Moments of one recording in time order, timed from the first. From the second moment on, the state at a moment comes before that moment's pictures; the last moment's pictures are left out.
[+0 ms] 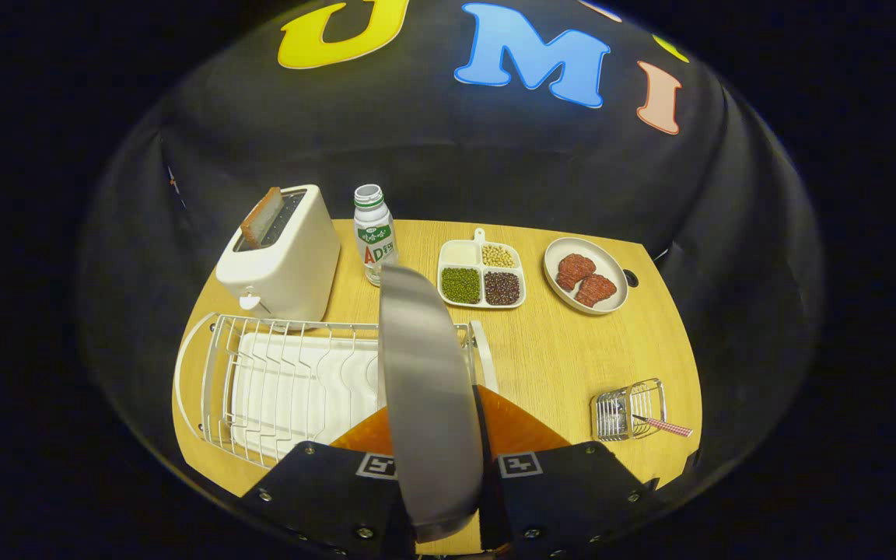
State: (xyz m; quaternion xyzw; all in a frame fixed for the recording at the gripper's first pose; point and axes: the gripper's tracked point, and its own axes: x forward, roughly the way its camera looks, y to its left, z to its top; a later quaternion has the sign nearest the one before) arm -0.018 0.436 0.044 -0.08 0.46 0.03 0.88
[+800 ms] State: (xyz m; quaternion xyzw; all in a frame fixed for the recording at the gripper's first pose) arm -0.133 0.296 0.034 0.07 0.48 0.16 0.86
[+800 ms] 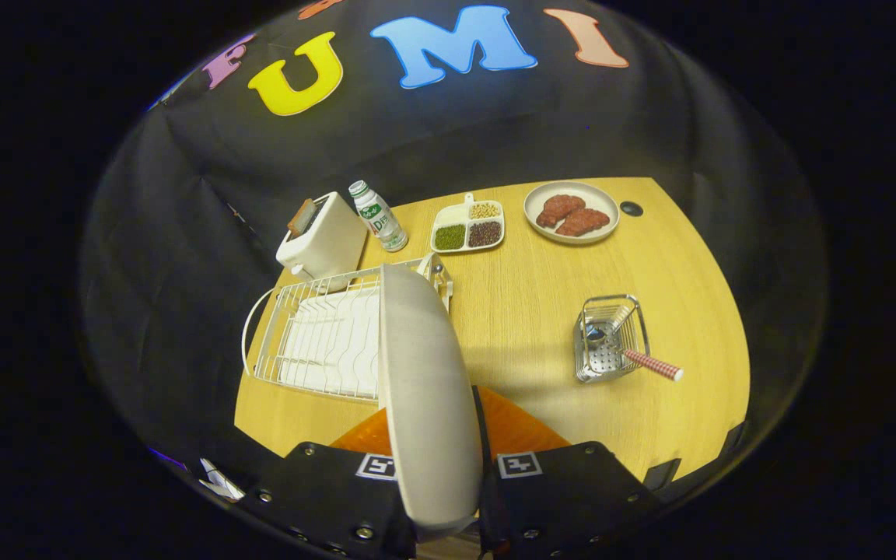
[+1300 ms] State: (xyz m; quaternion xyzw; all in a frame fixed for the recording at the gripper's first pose) arm -0.201 0.254 -0.075 0.20 0.53 0.14 0.81
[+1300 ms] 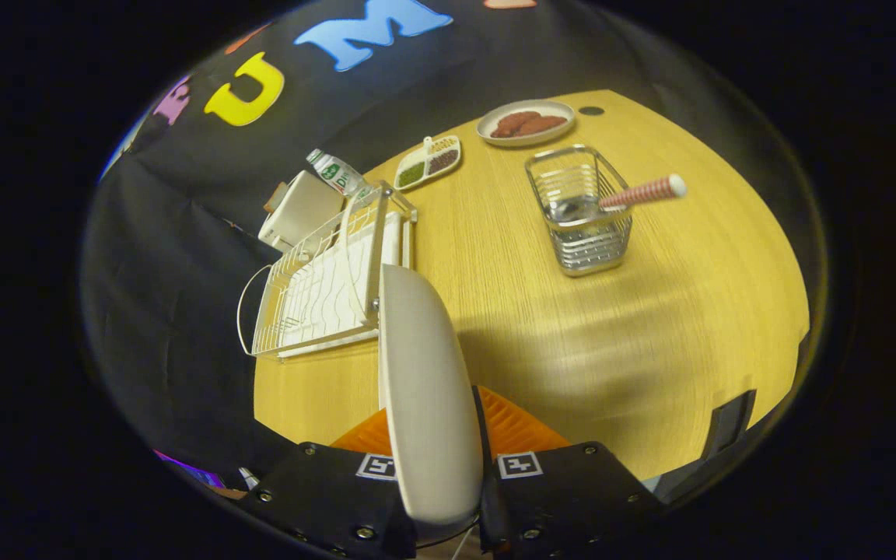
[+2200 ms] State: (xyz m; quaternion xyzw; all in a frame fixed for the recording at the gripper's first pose) arm -0.200 0.181 -0.135 0.31 0.51 0.08 0.80
